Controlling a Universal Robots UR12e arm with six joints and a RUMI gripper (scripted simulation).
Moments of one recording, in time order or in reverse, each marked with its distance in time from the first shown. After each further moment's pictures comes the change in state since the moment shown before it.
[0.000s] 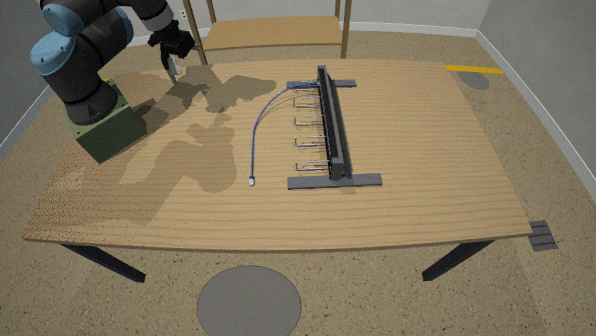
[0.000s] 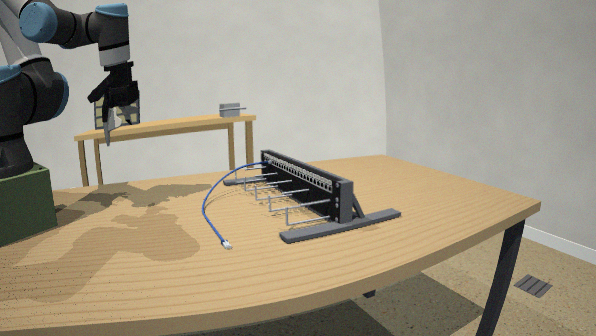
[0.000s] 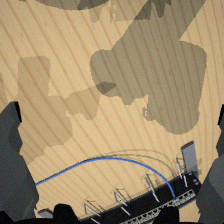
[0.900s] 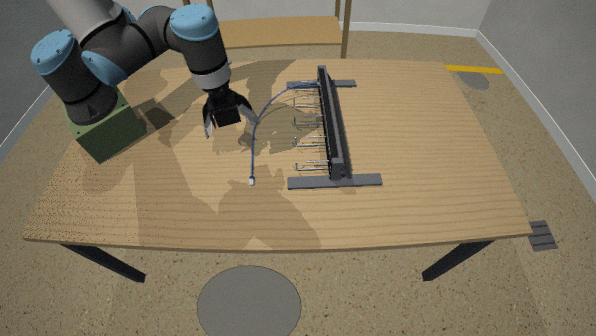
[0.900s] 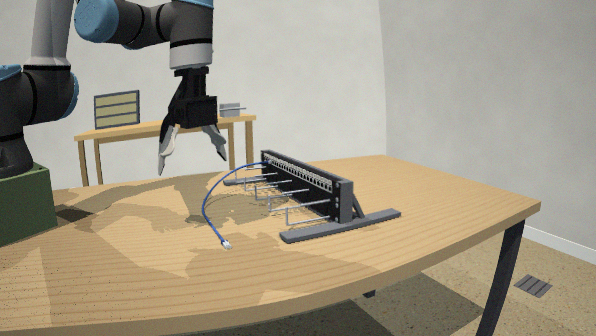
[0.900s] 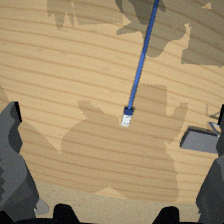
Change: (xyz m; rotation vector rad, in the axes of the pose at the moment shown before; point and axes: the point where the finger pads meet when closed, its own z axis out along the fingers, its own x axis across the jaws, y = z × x) arm -0.175 0.283 0.017 -0.122 -0.184 0.894
